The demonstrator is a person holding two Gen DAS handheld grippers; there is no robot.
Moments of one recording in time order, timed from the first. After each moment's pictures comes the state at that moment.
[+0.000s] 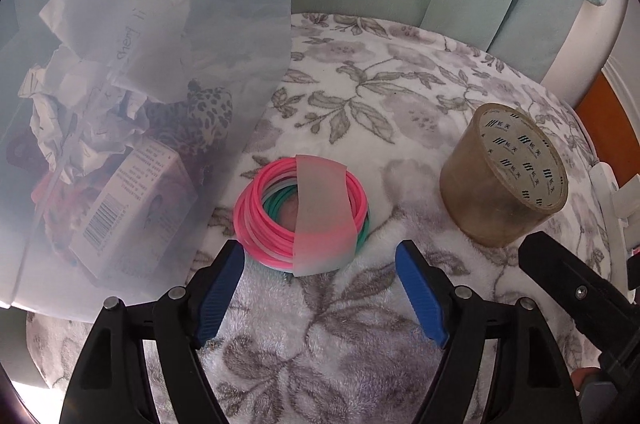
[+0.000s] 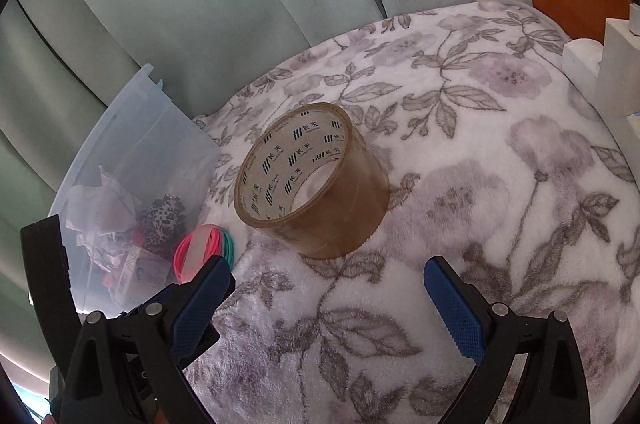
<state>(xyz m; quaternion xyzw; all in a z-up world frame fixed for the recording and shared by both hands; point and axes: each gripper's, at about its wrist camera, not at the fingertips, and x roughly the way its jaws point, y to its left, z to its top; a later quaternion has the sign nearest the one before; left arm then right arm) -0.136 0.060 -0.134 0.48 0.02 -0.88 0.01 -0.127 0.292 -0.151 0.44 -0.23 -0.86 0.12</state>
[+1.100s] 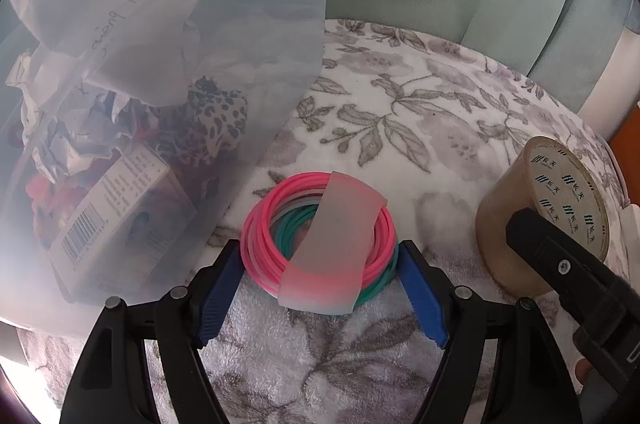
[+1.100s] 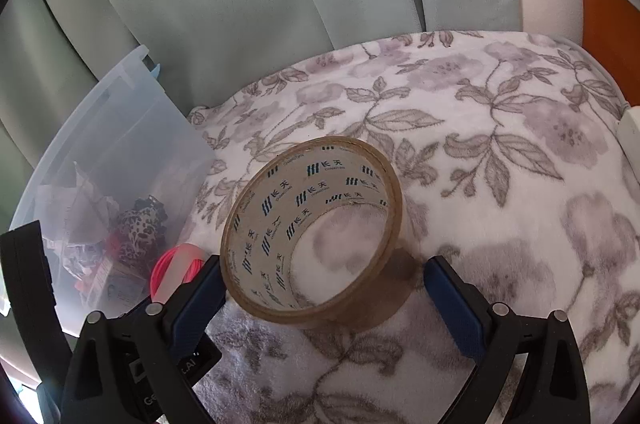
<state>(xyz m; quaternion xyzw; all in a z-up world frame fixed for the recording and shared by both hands) -0.162 0.058 -0.153 0.46 0.04 -0.88 0.08 -0.175 0.269 -0.160 0.43 -0.16 -0.88 0.13</state>
